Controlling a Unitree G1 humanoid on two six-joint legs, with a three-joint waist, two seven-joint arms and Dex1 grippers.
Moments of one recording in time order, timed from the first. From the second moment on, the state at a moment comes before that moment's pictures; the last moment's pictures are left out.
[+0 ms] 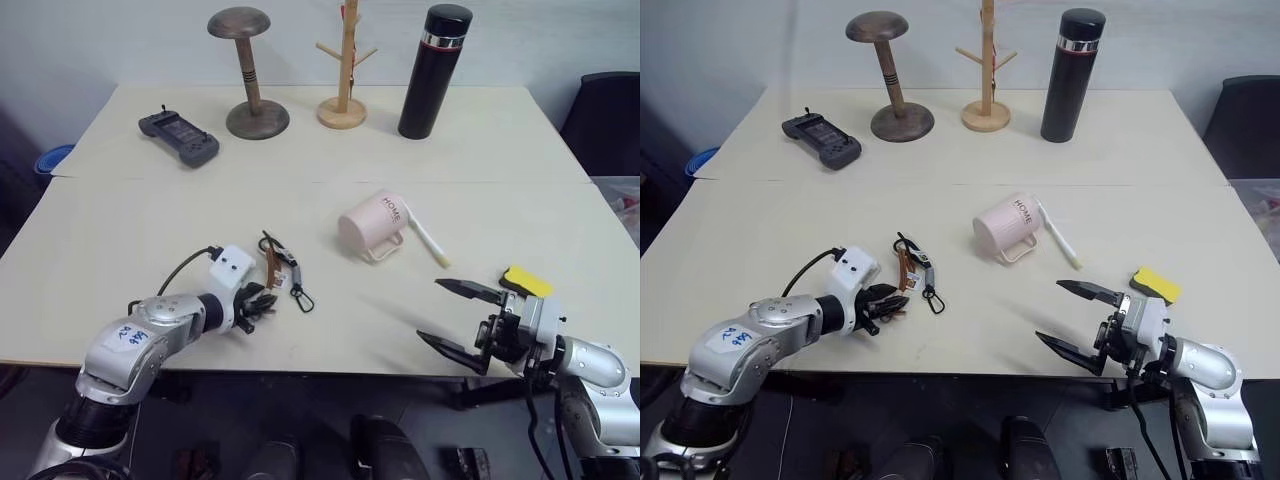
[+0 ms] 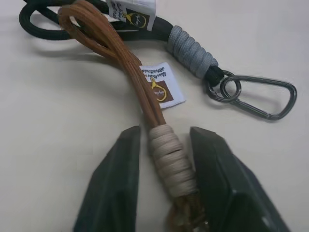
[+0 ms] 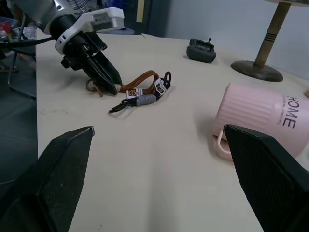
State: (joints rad) left arm -0.29 0.64 -0.05 -0.38 -0.49 1.01 -0.35; right arm 0.02 -0.59 -0.19 -0.14 0.54 -0.17 1.18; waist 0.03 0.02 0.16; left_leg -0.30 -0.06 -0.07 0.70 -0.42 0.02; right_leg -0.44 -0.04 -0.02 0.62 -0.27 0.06
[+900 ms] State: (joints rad) left arm -0.19 1.13 0.40 0.48 -0.29 0.57 -0.71; right arm -0.14 -0.48 -0.02 -0.18 0.51 -0.15 1.13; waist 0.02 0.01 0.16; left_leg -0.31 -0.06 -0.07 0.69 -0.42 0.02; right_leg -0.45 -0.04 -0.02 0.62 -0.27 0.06
